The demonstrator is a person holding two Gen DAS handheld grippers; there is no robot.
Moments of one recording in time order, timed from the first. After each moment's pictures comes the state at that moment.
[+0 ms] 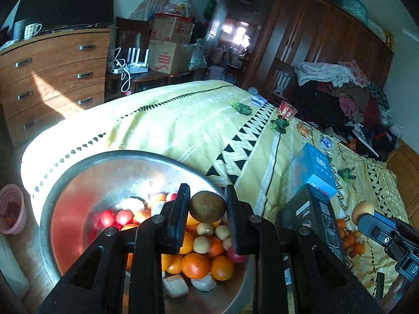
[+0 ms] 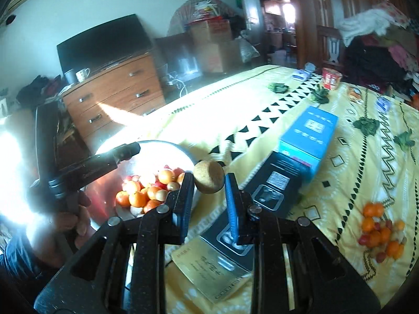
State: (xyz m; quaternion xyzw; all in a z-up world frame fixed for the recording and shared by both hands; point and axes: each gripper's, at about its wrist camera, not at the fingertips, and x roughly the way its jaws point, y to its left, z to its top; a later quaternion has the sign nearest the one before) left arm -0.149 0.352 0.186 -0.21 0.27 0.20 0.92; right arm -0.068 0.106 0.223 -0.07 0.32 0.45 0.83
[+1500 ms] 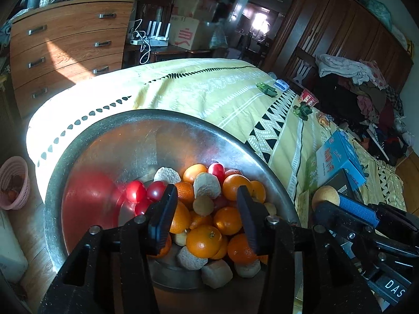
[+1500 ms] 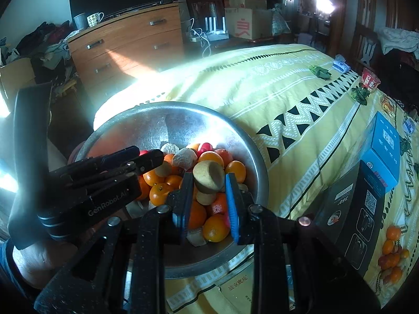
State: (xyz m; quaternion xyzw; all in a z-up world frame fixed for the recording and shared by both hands) left arm -0.169 0.395 0.137 -0.26 0.31 0.22 0.89; right arm -0.093 0.218 0.183 -0.17 0.37 0.45 0.80
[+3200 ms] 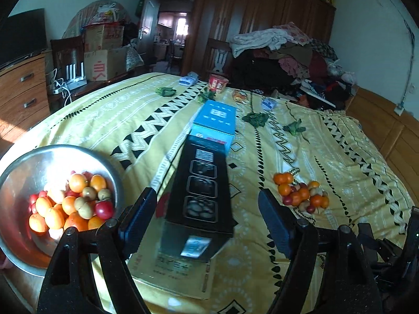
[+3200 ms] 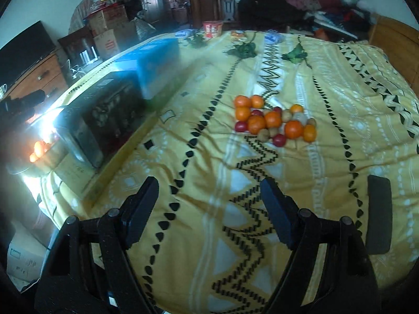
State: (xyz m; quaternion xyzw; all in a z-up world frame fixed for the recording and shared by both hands) left arm -0.125 0.144 0.199 -0.11 0.29 0.05 0.95; right arm -0.086 -0.140 0.135 -0.03 0.40 0.16 0.90
